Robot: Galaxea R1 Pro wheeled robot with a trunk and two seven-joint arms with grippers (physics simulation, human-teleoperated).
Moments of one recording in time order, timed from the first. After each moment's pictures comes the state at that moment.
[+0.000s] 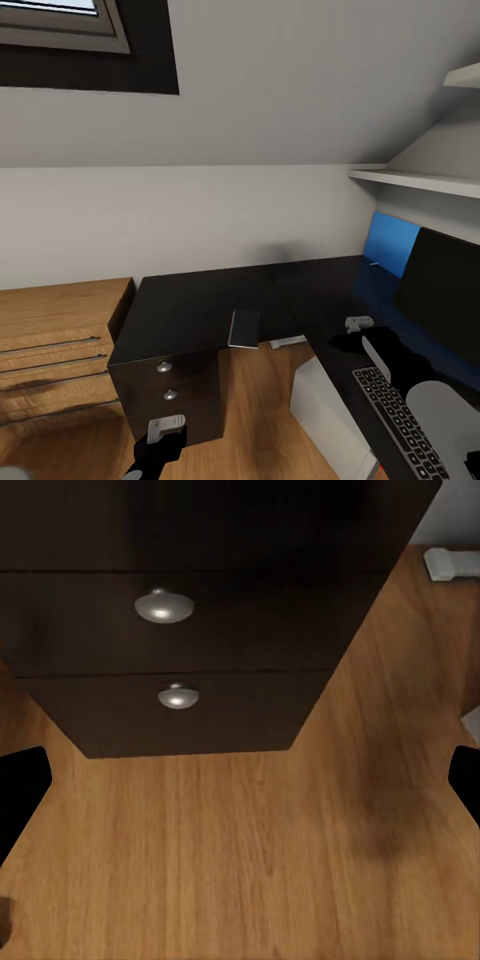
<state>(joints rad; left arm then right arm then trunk) -0.12 0.01 -0.24 -1.00 0.31 0.15 0.27 -0.78 -0.27 0.20 -0.66 -0.17 0.65 0.13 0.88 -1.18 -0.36</state>
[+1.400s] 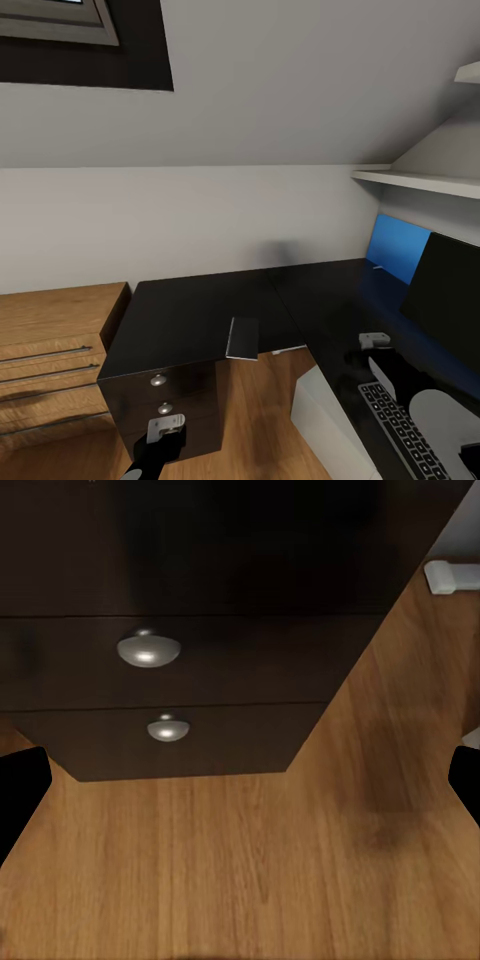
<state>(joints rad) -0.12 0.01 -0.24 -1.00 0.31 0.15 0.27 -0.79 -0.27 0.20 -0.42 -0.16 0.40 -0.01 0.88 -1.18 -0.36</state>
